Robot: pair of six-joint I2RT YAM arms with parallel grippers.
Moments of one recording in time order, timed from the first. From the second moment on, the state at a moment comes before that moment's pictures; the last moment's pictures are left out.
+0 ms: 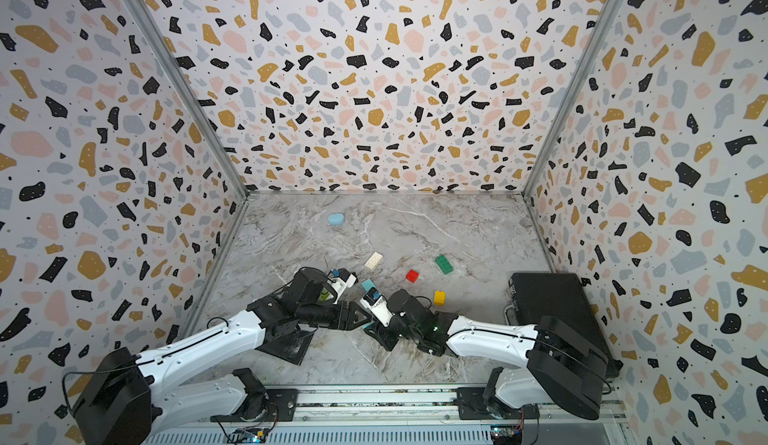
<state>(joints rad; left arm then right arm) -0.70 1.15 0.61 -0.25 0.56 -0.67 1.04 1.32 0.58 0.09 -0.19 0.16</state>
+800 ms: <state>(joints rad) -0.70 1.18 0.63 -0.30 0.57 -0.71 1.04 1.31 0.58 0.12 -0.22 0.15</state>
